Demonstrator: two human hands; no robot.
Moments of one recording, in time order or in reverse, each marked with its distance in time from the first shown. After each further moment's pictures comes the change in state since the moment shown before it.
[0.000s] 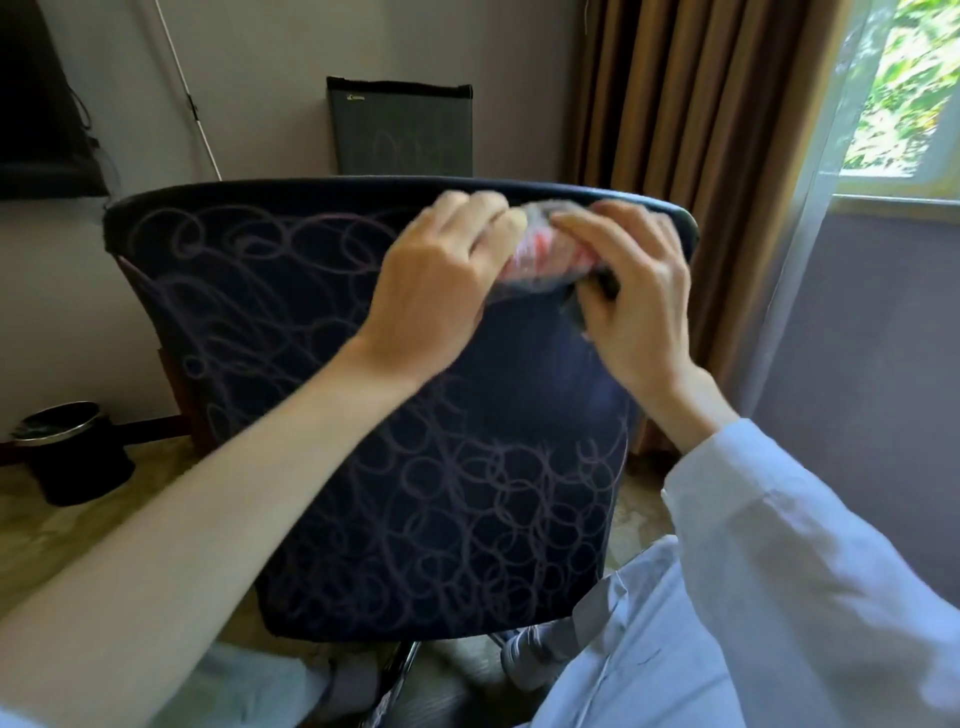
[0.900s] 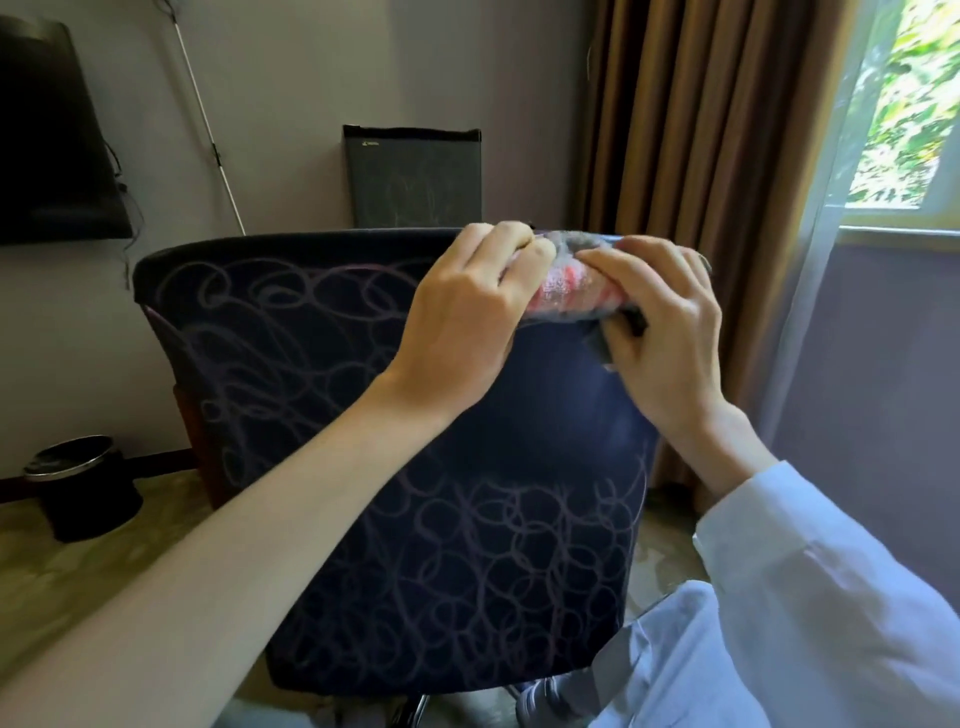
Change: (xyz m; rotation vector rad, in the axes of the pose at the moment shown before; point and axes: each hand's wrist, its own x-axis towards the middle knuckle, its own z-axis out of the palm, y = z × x) left_hand 0.015 0.001 -0.001 -0.048 -0.026 -0.050; right_hand 0.006 0.007 0.000 -0.056 0.053 -0.047
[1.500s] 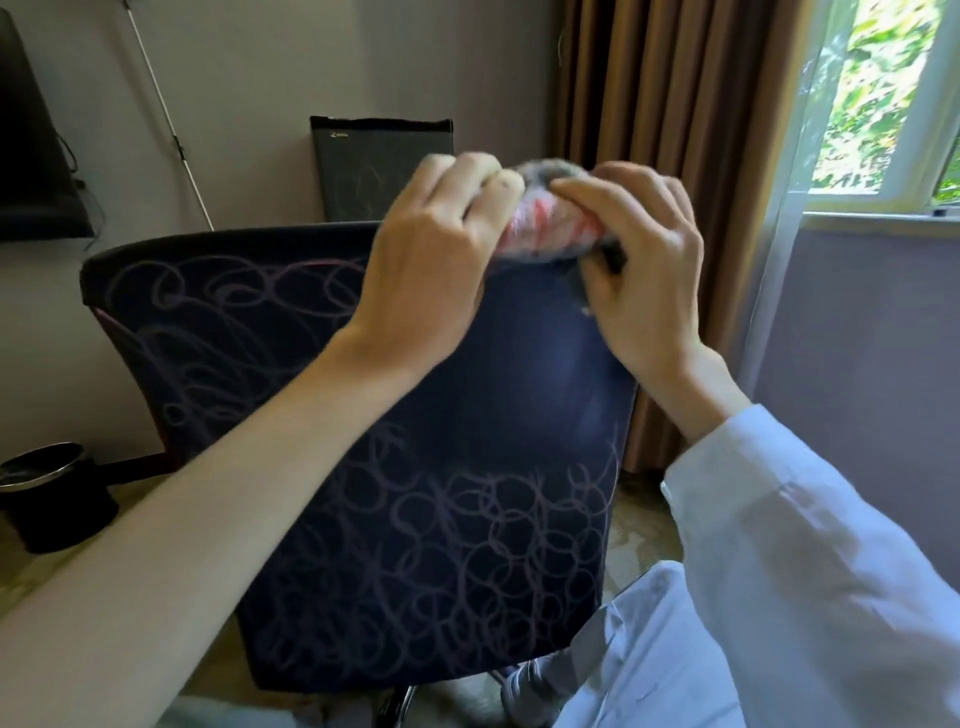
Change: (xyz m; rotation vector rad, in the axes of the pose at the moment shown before) left_hand 0.029 0.004 -0.015 0.019 0.043 -0.008; right_hand 0.035 -0.001 -0.019 0.027 0.052 0.003
